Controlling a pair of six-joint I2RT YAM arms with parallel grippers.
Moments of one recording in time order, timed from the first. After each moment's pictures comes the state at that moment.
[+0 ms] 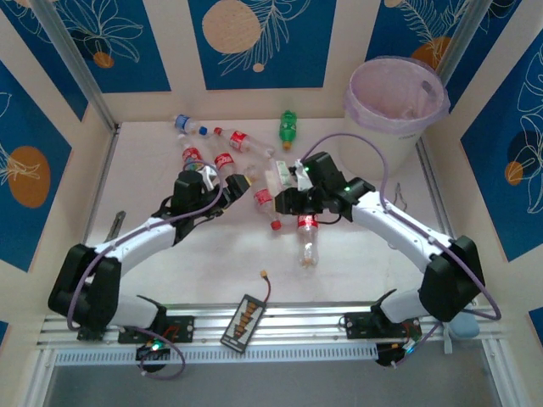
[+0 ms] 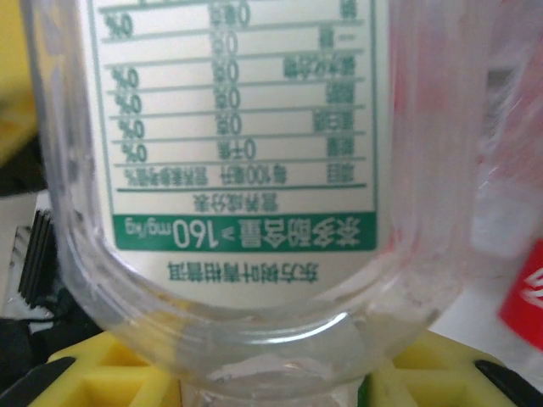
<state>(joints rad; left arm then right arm) -0.42 1.35 0.70 0.19 0.38 -0.99 0.61 1.38 1.15 -0.62 -0.31 0.50</state>
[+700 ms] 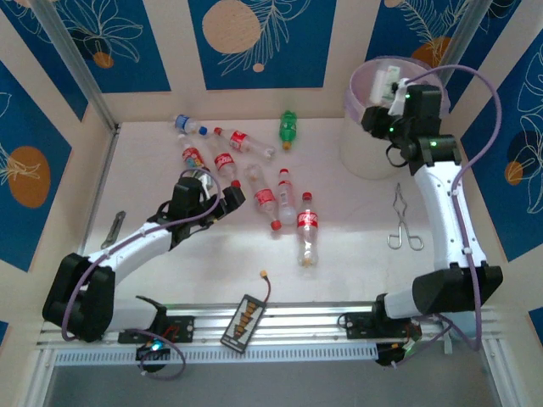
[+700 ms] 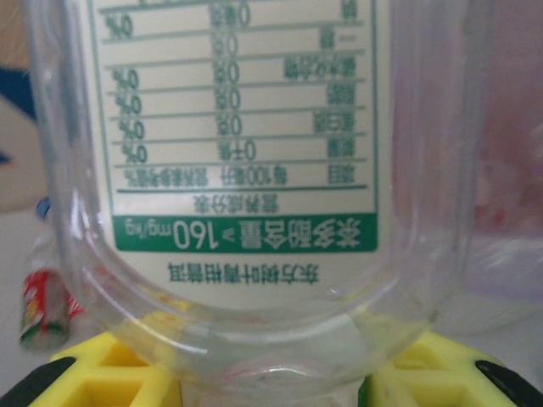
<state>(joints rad) -0.42 1.31 0.67 0.03 0.31 -0.88 0.02 1.42 1.64 -0.71 -0.13 0.28</state>
